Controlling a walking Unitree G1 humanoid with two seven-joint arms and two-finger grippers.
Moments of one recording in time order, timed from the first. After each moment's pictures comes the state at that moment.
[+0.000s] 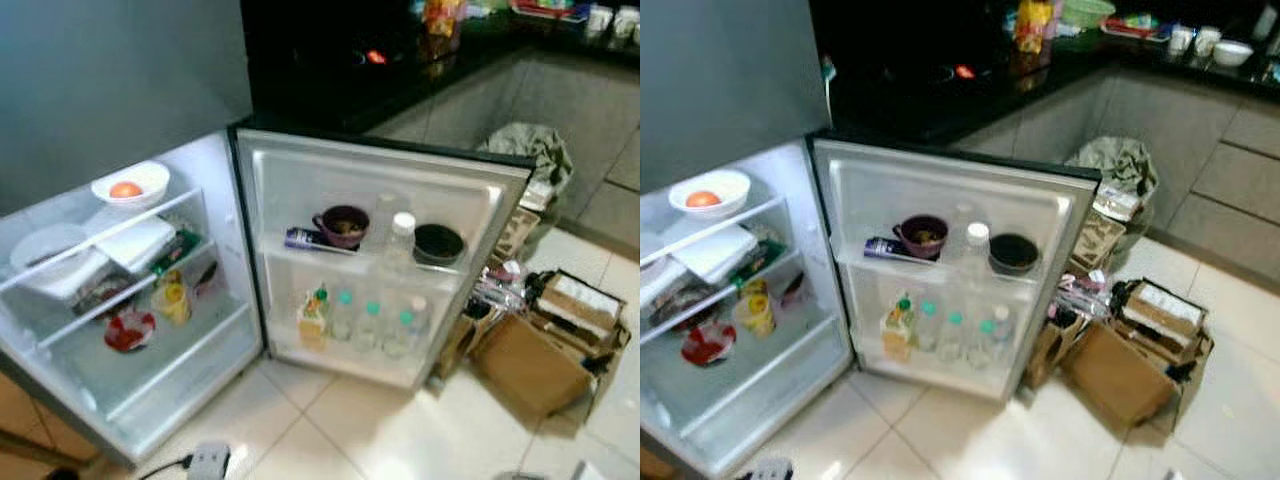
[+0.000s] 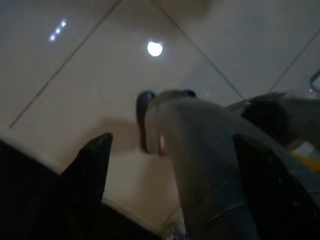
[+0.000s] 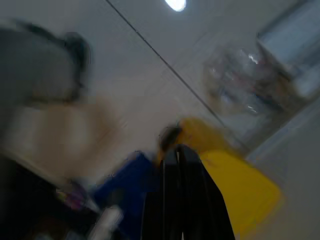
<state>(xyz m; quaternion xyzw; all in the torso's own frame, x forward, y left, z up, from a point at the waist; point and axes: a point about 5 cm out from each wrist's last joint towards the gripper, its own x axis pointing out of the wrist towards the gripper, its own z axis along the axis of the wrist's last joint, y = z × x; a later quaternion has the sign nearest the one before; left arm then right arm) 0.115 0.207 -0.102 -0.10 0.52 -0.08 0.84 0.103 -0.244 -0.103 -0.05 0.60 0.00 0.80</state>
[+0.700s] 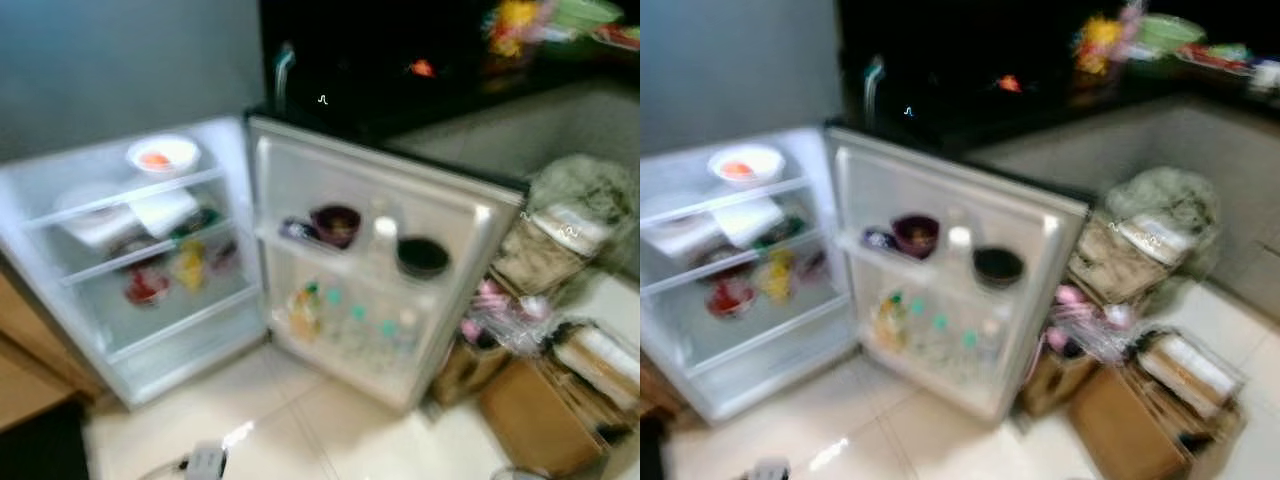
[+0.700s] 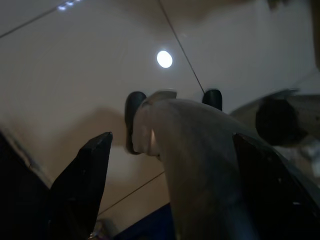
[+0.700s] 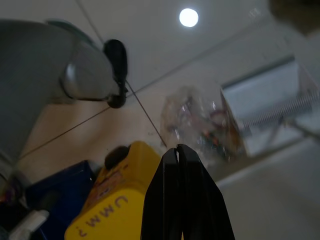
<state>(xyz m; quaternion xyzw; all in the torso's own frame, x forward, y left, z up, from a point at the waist) 0.113 0.203 -0.104 -0.11 0.53 -0.07 0.84 0.096 -0.263 -0.099 -0.04 0.61 -0.01 0.79</state>
